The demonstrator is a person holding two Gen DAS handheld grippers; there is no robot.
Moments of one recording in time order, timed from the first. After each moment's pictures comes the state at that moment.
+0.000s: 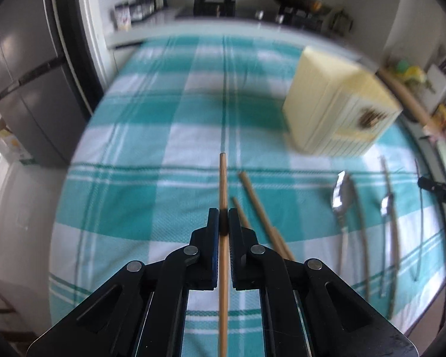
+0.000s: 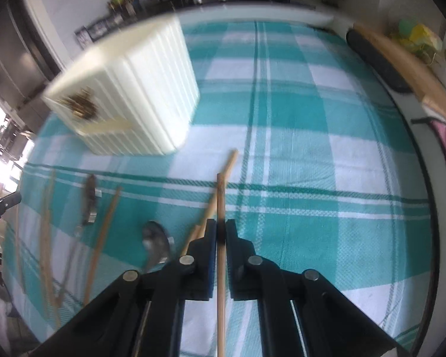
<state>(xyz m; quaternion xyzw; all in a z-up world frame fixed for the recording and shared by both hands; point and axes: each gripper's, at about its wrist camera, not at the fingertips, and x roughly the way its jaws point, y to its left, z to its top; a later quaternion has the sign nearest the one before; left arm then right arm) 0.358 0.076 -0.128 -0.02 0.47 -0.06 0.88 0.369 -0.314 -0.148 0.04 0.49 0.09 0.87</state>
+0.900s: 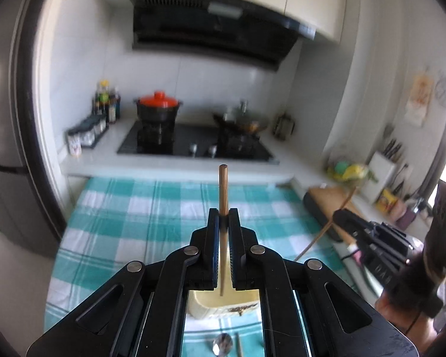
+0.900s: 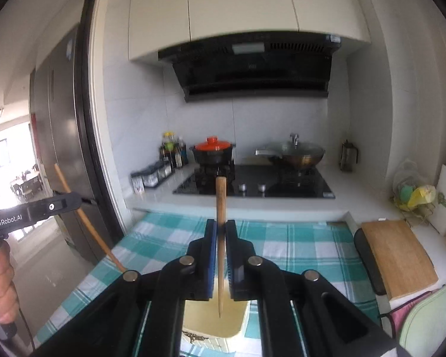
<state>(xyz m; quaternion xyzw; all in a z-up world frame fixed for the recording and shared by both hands) 0.457 -0.026 0.082 -0.07 0.29 -0.14 0.95 0.431 -0.245 0.077 0.01 0.22 0.11 0.97</state>
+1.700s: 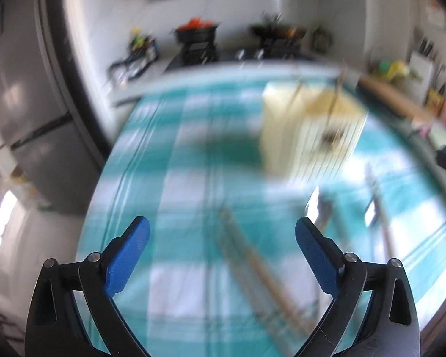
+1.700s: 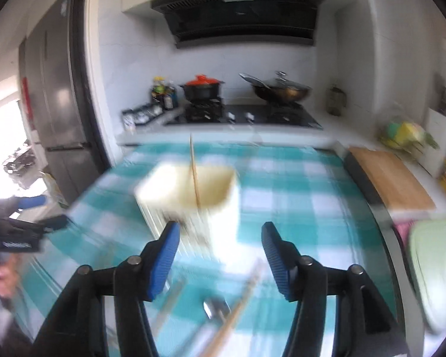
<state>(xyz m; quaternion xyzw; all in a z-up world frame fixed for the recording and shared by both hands) 0.321 0.034 -0.117 0.06 0.39 -0.03 0.92 0.297 -0.283 -0.086 0.01 0.31 0.05 0.95</state>
